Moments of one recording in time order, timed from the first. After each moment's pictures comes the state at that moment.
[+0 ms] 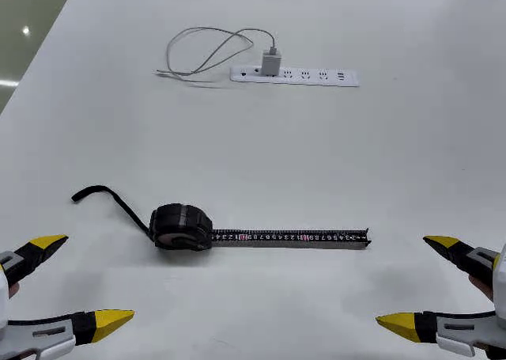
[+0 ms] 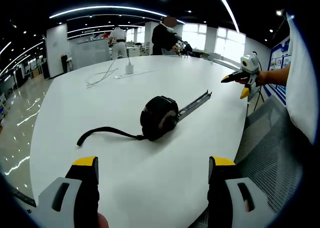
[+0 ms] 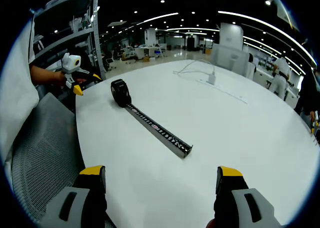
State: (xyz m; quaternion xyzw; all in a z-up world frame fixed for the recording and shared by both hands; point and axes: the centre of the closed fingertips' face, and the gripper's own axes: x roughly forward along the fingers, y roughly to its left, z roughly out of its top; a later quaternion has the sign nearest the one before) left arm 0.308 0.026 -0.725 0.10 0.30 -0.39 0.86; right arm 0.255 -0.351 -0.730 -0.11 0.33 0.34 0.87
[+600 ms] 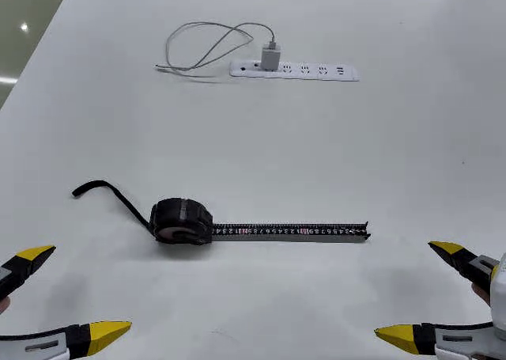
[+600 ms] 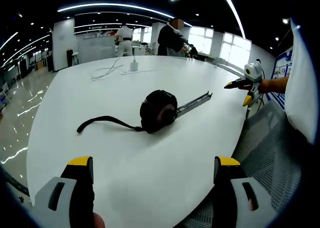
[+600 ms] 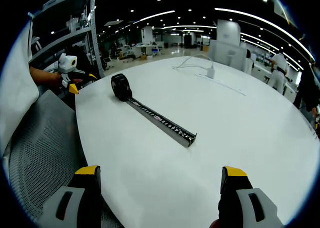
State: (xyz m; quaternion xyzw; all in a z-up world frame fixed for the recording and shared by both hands) left arm 0.291 0.033 -0.730 0.07 0.30 -0.38 0.87; right arm 0.240 -0.353 -0.744 -0.11 0.35 0.33 0.87
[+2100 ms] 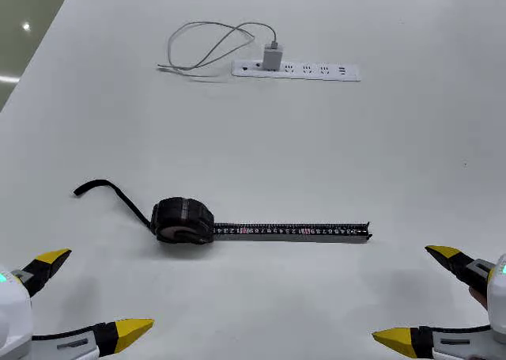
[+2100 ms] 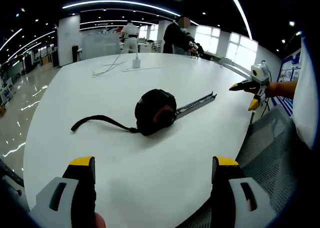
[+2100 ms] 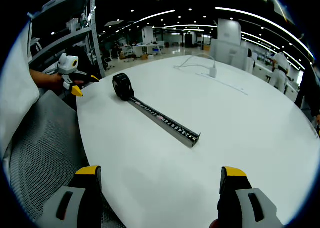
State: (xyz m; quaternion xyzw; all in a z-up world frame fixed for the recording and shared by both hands) left arm 0.296 0.009 -0.737 0.07 0.32 -0.35 0.88; right arm 0.240 -0.349 -0.745 -0.11 0.35 0.34 0.87
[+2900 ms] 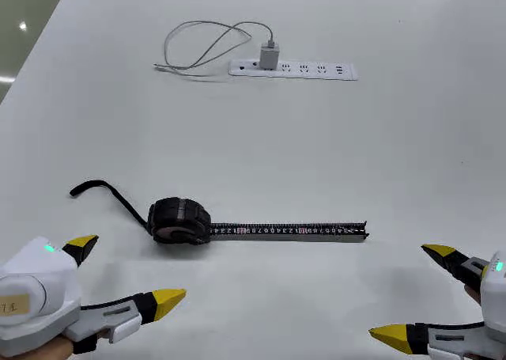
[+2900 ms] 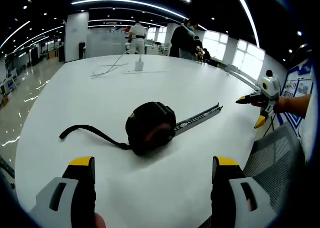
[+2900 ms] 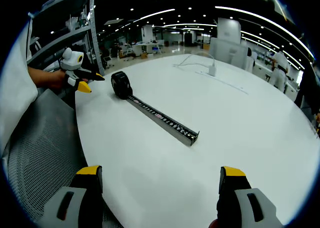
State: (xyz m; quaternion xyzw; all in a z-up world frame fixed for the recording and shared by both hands) left arm 0.321 -0.028 -0.737 0.04 0.32 -0.33 0.89; right arm 0.242 -0.351 -0.749 -0.11 0.36 0.34 0.86
